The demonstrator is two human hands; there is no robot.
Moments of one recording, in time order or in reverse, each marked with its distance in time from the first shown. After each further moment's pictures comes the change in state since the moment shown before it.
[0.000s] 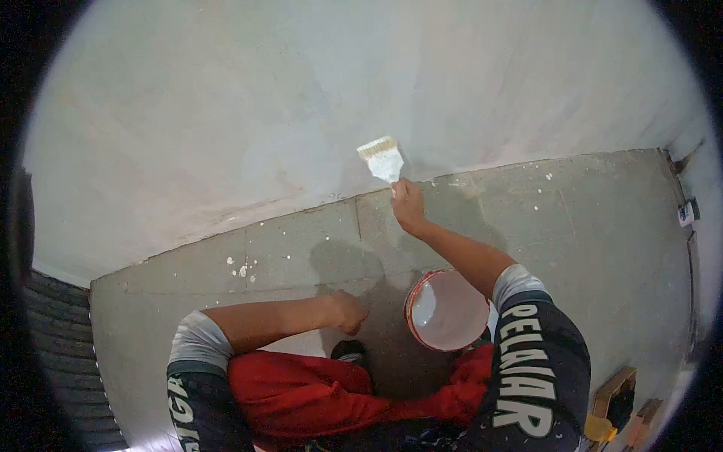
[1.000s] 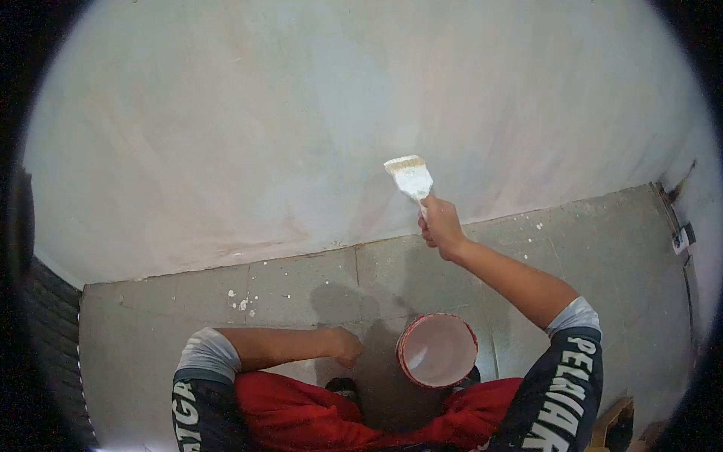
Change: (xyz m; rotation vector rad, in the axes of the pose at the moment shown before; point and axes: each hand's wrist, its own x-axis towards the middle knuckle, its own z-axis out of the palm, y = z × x) left_hand 0.011 -0.002 0.002 0.069 0.024 0.056; right_hand 0.014 -0.198 -0.083 0.216 -0.174 0.505
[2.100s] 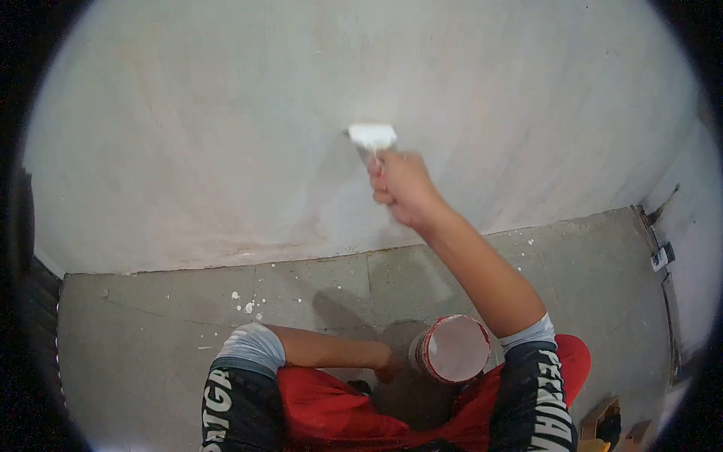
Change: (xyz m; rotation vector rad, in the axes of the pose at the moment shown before) left_hand 0.040 0.035 0.016 0.128 0.066 0.309; right_hand -0.054 -0.121 0.182 0.146 -0.146 -0.168
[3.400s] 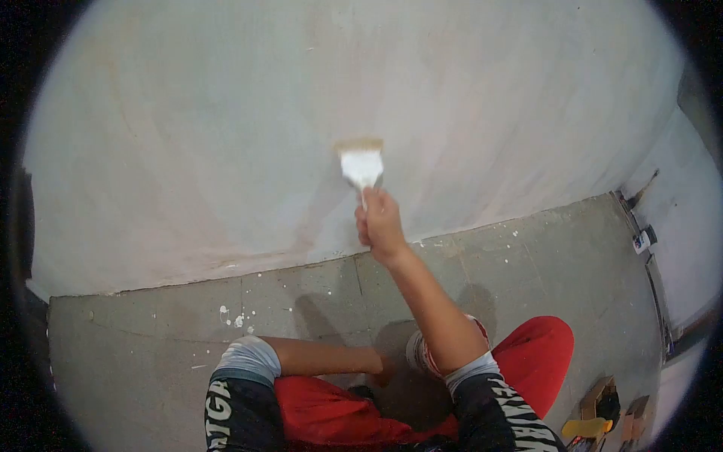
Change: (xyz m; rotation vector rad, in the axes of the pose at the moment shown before) left_hand -0.009 -0.011 0.005 0.025 -0.023 0.057; right_hand 0.024 0.106 -0.010 0.066 0.111 -0.100
